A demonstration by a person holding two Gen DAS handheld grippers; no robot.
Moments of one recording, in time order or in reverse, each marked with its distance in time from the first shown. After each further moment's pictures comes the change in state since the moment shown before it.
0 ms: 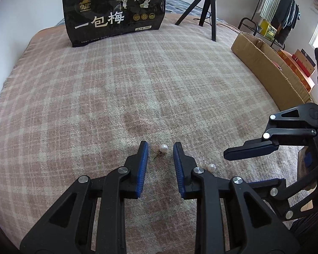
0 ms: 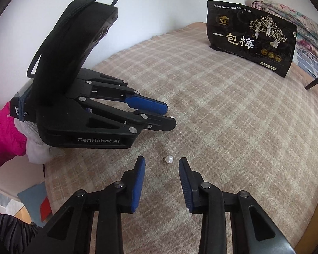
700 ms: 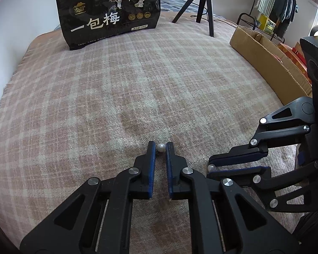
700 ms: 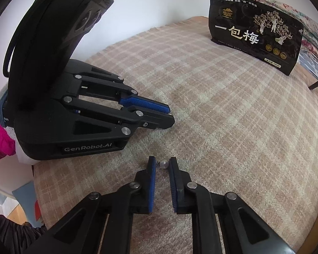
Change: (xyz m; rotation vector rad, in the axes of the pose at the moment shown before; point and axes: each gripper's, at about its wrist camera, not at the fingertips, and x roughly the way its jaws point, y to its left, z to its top) left arm 0.005 -0.008 -0.003 0.045 -0.002 0.029; right arm 0.021 -0.004 0.005 -0.004 0.028 -0.019
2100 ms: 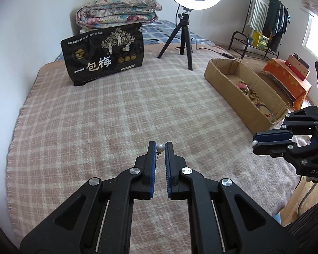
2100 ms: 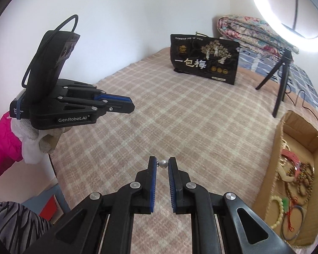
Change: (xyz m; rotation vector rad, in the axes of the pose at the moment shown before) left arm -0.087 -0.054 0.016 0.007 -0.152 0.000; right arm -0.148 -0.007 -0.060 0.112 -0.175 -0.136
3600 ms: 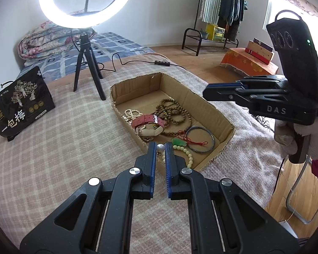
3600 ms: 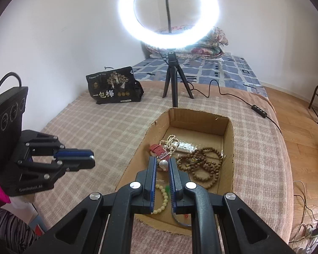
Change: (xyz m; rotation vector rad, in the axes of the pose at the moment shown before) left arm 0.044 -0.191 0.068 0.196 -0.037 -0.211; right arm -0.105 -0.171 -0.030 0.253 -0.146 -0.235
